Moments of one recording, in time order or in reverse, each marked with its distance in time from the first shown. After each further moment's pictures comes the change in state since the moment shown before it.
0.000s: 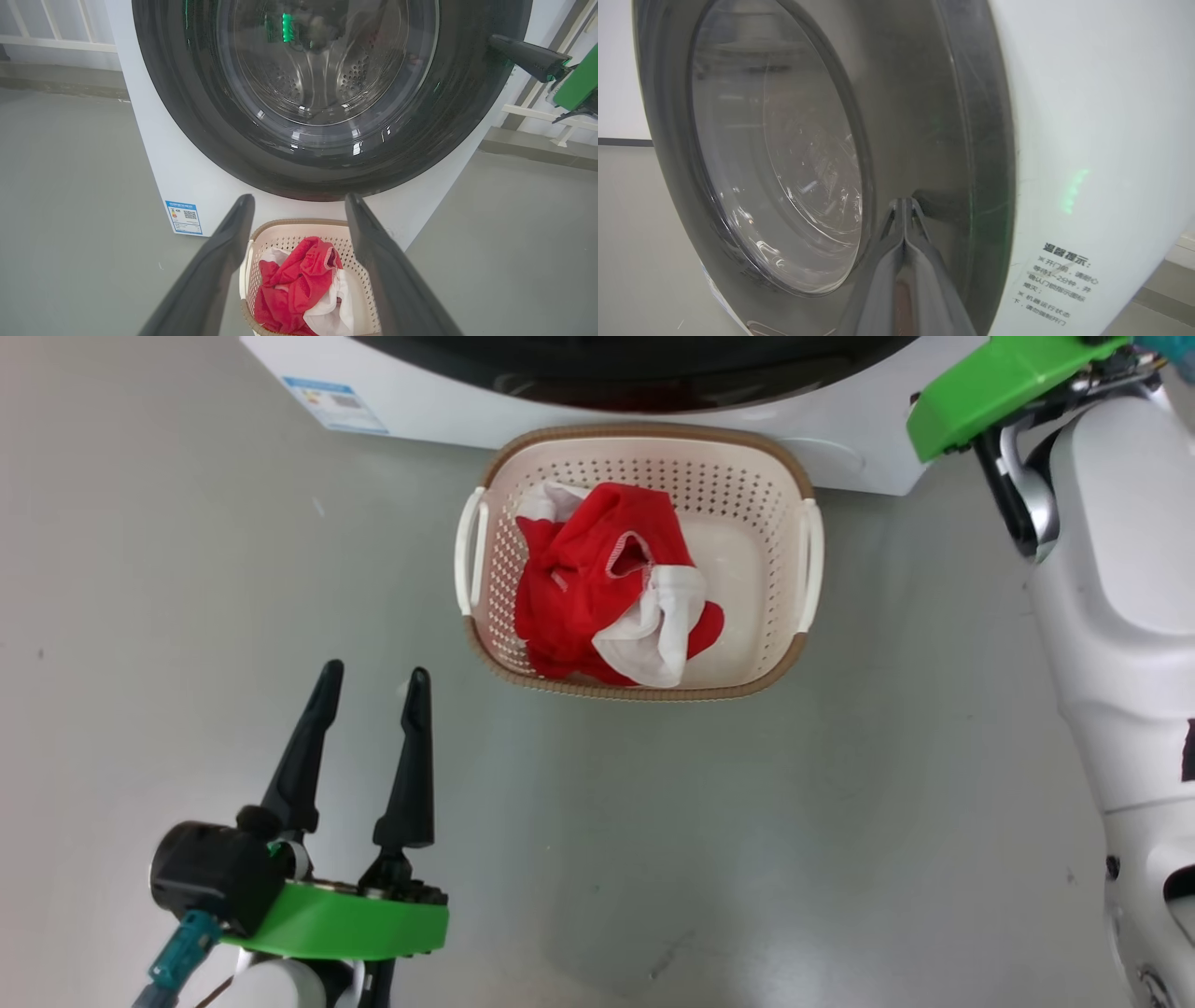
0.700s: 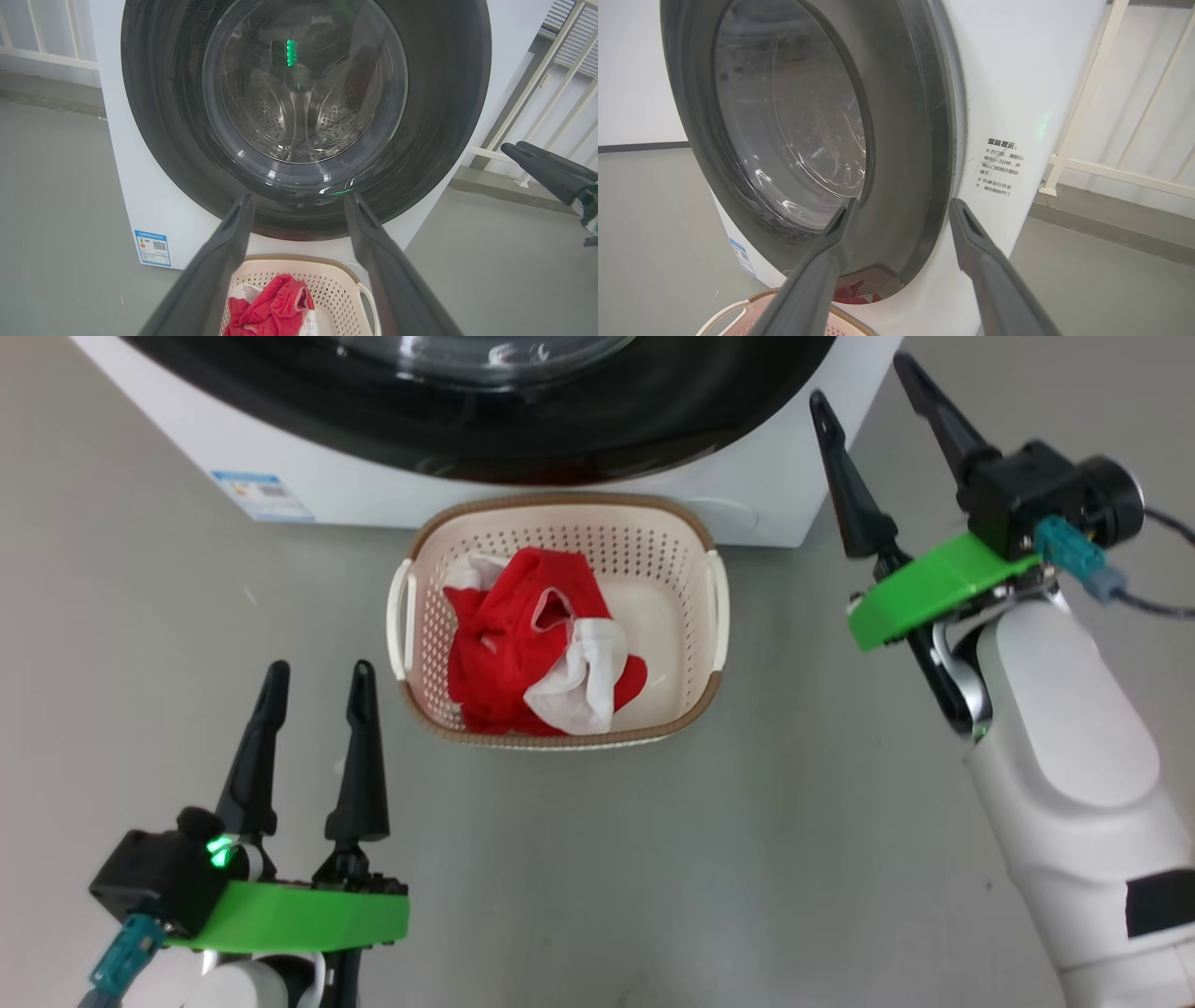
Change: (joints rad) left arm 0.010 -0.010 0.074 -0.001 -0.053 -0.007 0.000; right arm 0.309 0.028 0.033 -0.155 0.110 -0.004 0.000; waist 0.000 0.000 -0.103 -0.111
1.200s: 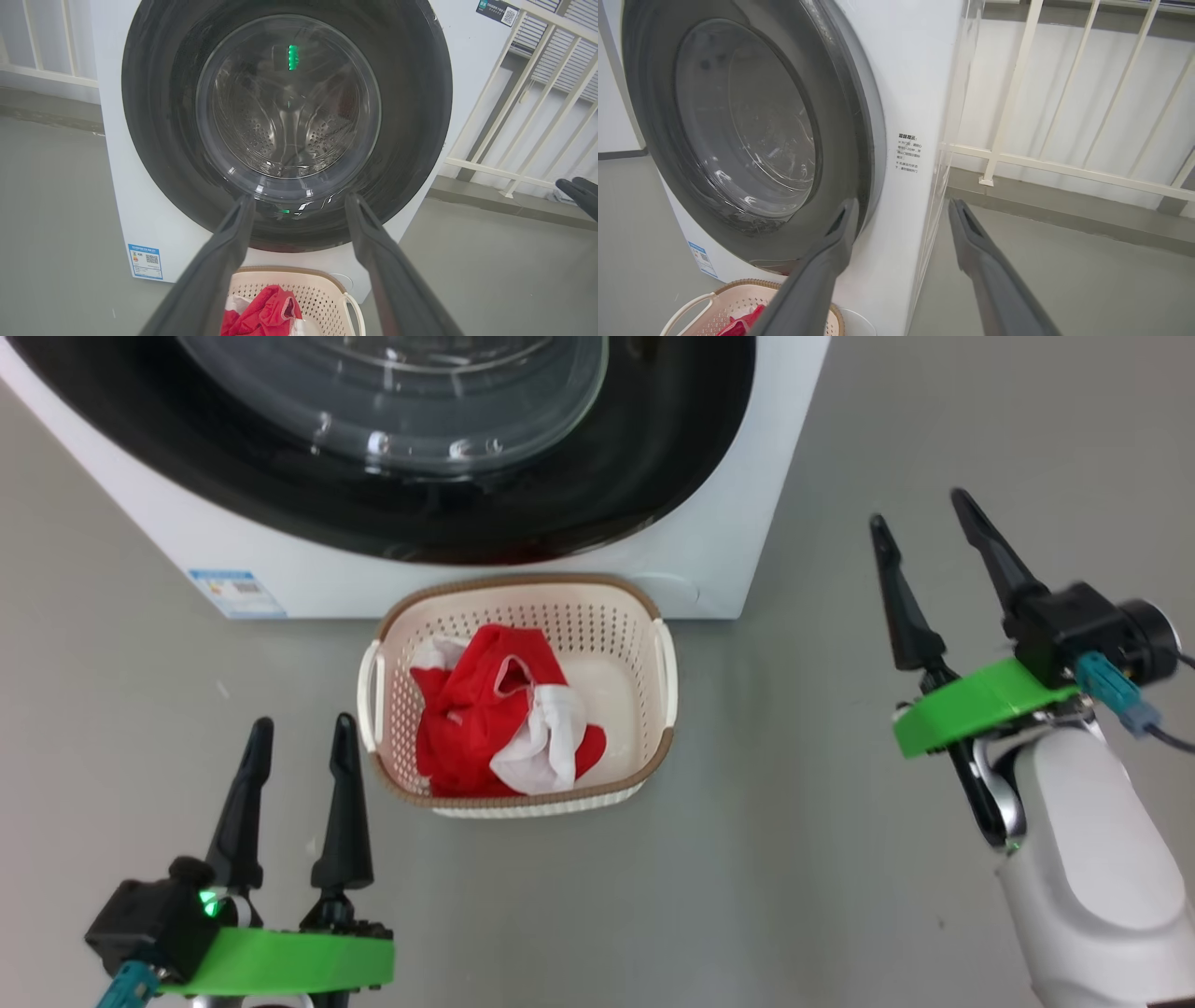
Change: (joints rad) left arm 0.087 0.000 0.031 -0.005 0.011 0.010 -0.004; right arm 0.257 0.011 -0.134 -0.142 -0.047 0.000 0.000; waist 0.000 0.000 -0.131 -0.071
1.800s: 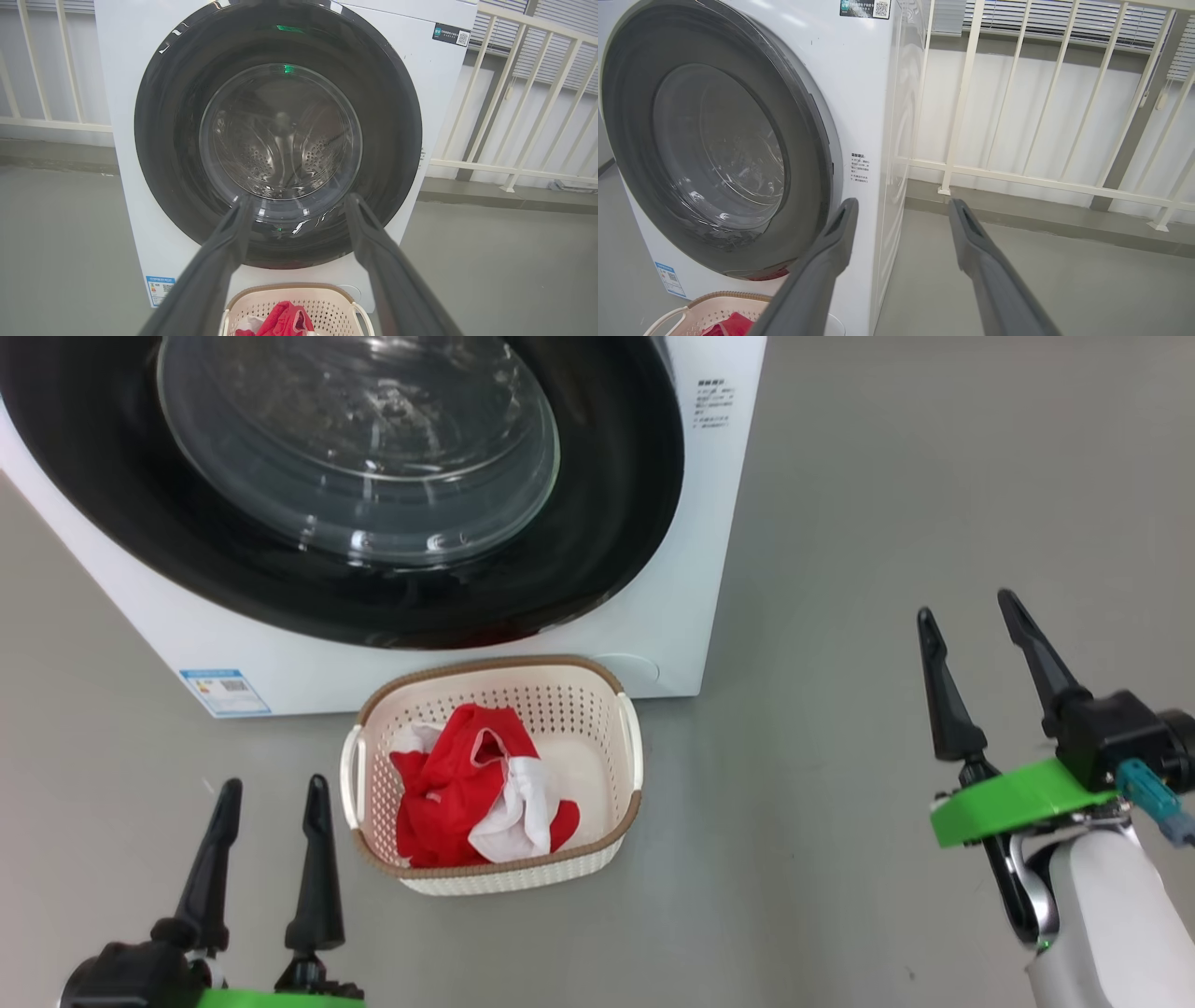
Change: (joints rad) left arm 0.110 0.032 0.038 -0.040 0.074 0.011 0.000; right arm 0.202 0.007 -0.083 -0.130 -0.008 0.000 0.000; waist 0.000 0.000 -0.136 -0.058
